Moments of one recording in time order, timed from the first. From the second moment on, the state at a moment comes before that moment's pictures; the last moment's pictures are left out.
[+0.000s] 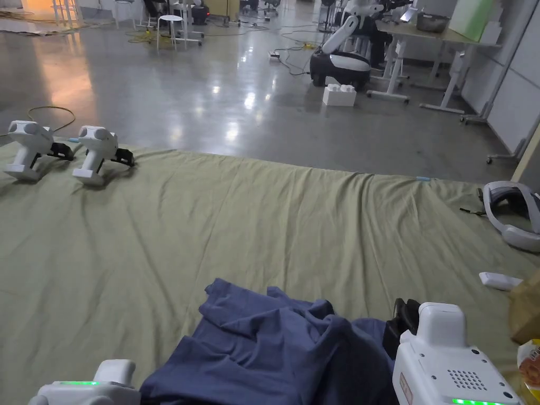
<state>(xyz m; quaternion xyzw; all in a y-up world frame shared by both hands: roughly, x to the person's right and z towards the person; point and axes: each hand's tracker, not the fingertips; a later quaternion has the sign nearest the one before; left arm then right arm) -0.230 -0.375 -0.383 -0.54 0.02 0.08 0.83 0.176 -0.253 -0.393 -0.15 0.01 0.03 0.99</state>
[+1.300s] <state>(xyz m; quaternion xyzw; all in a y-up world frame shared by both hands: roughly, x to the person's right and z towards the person) -0.217 -0.283 -0.377 -0.42 -0.03 0.07 0.91 0.274 -0.378 -0.576 -0.50 0.06 0.00 0.86</state>
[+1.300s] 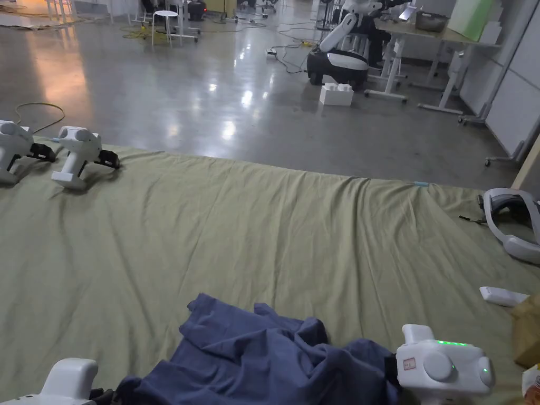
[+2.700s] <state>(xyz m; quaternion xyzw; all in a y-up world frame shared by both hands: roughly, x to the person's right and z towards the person) -0.283 -0.004 -0.542 -0.18 0.03 -0.02 0.98 0.260 0.023 -0.555 -0.13 -0.03 0.03 0.99</state>
